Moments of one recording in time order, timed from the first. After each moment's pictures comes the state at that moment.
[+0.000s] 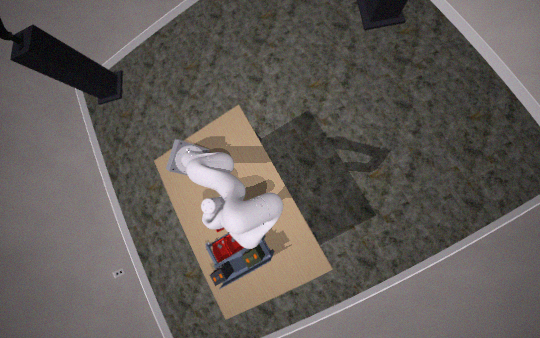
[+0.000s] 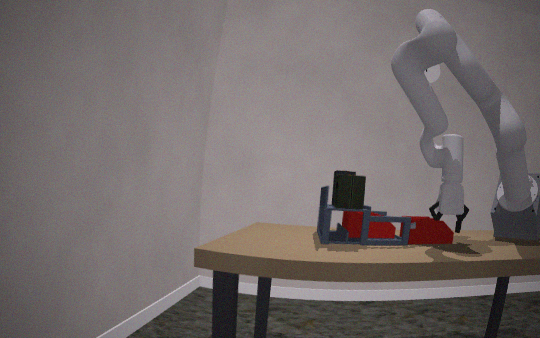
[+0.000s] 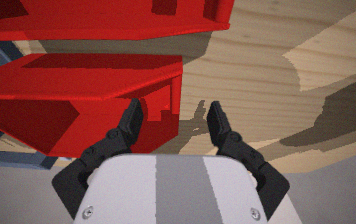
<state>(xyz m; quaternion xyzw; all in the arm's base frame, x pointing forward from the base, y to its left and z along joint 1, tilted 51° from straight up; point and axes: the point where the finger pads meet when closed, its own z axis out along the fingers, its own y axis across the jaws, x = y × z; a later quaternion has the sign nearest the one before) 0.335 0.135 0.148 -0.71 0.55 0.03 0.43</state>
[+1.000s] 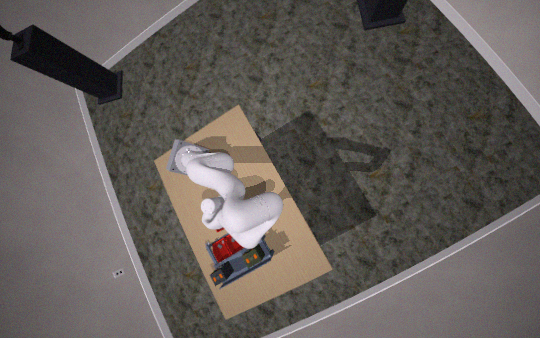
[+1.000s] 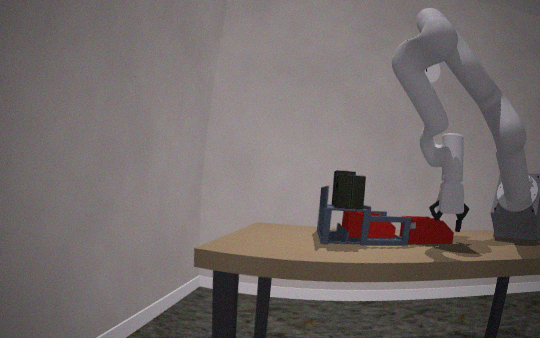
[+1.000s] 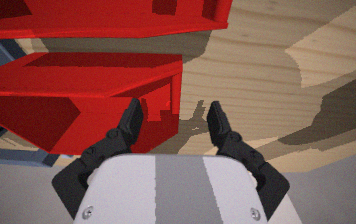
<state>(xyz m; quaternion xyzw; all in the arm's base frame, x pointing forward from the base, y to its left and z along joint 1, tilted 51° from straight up) 0.334 0.133 0.151 -0.71 0.55 0.03 0.43</state>
